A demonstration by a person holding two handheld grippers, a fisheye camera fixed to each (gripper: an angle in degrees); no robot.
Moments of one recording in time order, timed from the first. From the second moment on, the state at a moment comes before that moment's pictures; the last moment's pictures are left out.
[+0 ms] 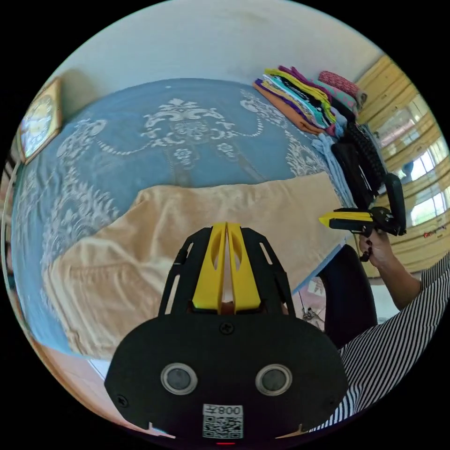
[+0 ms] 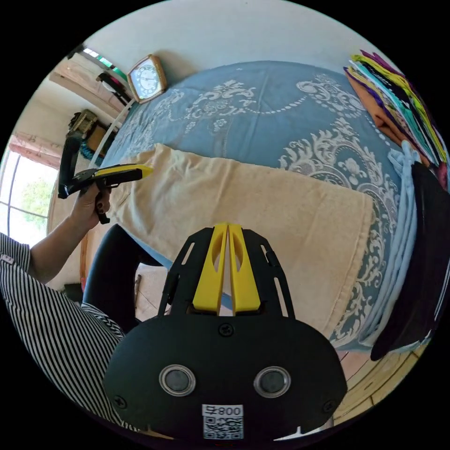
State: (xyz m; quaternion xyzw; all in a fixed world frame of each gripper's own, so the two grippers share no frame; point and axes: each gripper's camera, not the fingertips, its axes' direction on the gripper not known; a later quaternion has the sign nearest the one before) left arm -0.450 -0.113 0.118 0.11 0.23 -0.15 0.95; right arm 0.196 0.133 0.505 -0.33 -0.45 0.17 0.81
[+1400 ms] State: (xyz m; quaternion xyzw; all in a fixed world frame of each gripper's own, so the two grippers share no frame) left arm -0.711 0.200 0.203 0.27 0.27 -0.50 0.78; right arm -0.034 -0.018 0.556 -0.24 -0.56 -0.01 0.79
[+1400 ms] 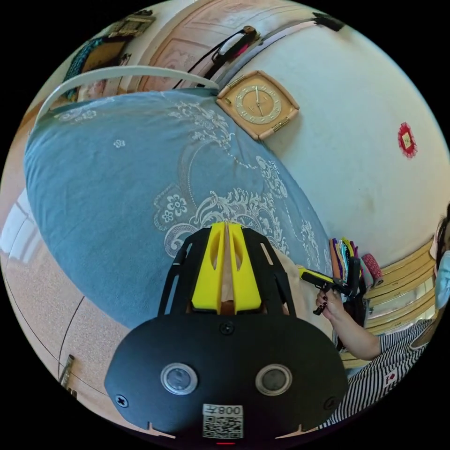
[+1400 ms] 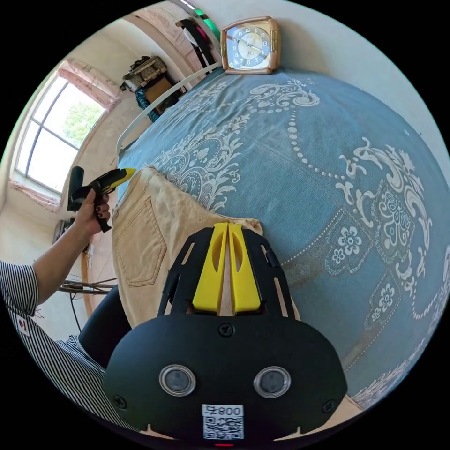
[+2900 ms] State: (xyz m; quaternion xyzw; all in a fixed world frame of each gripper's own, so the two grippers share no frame) left arm -0.158 -0.228 0.424 0.13 0.39 0.00 0.91; right arm 0.370 0.239 0.263 -0.32 -0.43 0.35 0.77
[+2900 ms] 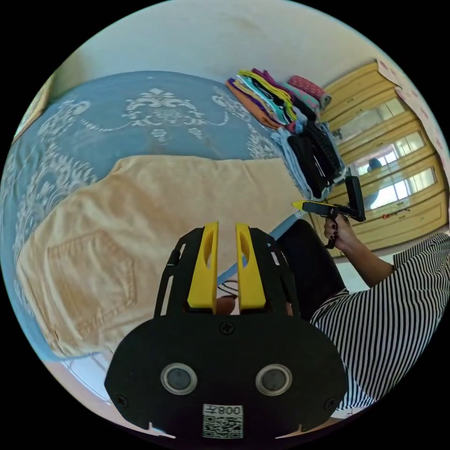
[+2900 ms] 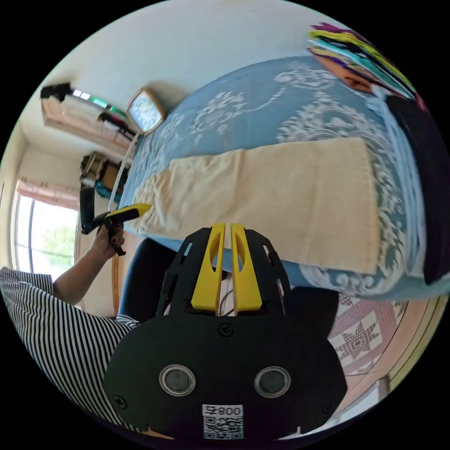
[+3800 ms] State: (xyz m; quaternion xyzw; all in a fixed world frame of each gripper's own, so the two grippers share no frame) left arm 0.280 -0.646 0.602 0.04 0.27 0.33 0.90; right arm 0.571 0.367 0.154 -0.32 -0.35 0.49 0.73
